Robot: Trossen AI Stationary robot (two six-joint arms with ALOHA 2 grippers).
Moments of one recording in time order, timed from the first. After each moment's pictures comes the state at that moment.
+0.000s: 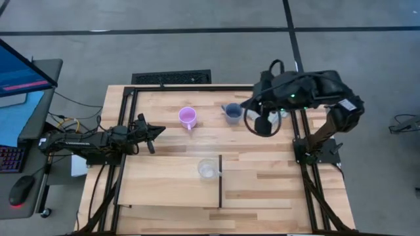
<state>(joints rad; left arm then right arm) 0.02 0.20 0.01 0.08 -0.38 -0.13 0.11 1.61 2.36 -1.40 0.26 0.07</state>
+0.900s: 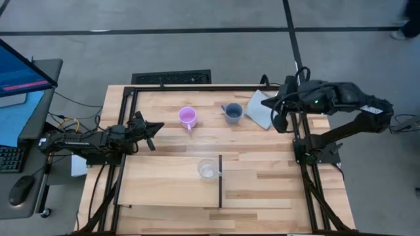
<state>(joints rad) 0.02 0.20 0.03 0.13 -0.46 -0.12 0.05 1.09 1.57 -1.06 0.34 0.14</state>
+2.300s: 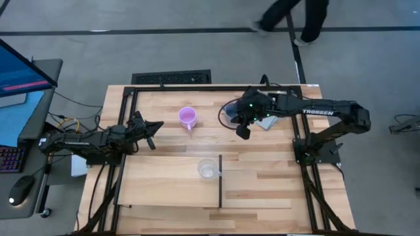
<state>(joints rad) 0.02 0.20 0.03 0.11 -0.49 -0.11 -0.23 1.37 1.12 -0.58 -0.11 0.02</state>
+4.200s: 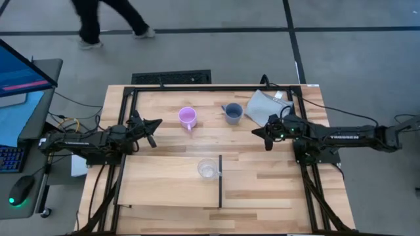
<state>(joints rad) 0.02 0.20 0.03 0.10 -0.57 -0.10 -0.23 0.68 0.14 0.16 -0.08 0.45</state>
